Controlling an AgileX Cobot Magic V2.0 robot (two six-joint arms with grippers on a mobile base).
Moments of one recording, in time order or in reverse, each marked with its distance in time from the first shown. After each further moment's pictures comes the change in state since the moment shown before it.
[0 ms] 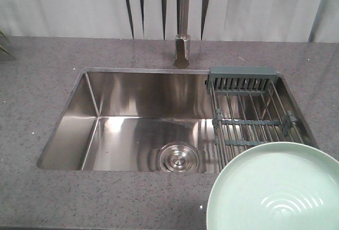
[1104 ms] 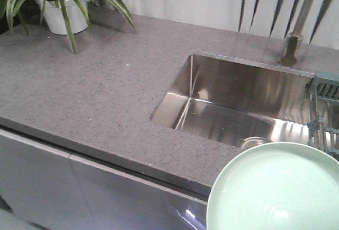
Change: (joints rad) left arm 0.000 0.000 0.000 0.000 0.000 0.000; right arm 0.000 0.000 0.000 0.000 0.000 0.000
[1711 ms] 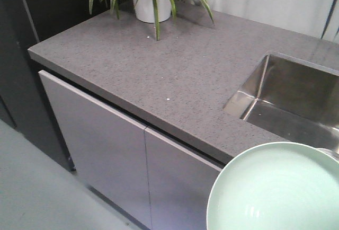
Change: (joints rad) left arm 0.000 0.000 0.000 0.000 0.000 0.000; right arm 0.000 0.000 0.000 0.000 0.000 0.000
